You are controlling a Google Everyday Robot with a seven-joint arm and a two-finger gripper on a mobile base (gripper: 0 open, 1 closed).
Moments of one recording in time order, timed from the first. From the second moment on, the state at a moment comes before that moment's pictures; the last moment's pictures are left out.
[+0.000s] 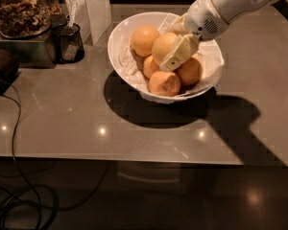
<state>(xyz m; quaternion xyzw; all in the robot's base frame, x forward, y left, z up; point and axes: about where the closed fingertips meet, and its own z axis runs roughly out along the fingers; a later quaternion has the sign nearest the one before) 0.602 -0.071 0.945 -0.62 0.70 0.20 0.31</state>
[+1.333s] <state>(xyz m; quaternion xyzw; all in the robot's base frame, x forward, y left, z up) 0.611 -0.055 0.933 -0.62 0.69 0.23 0.29</state>
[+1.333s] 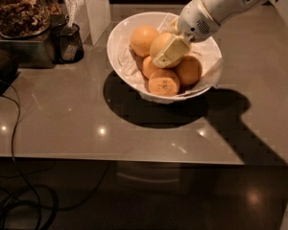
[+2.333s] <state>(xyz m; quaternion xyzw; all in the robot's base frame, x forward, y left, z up) 0.507 -0.117 1.010 -0.52 0.68 0.31 0.42</state>
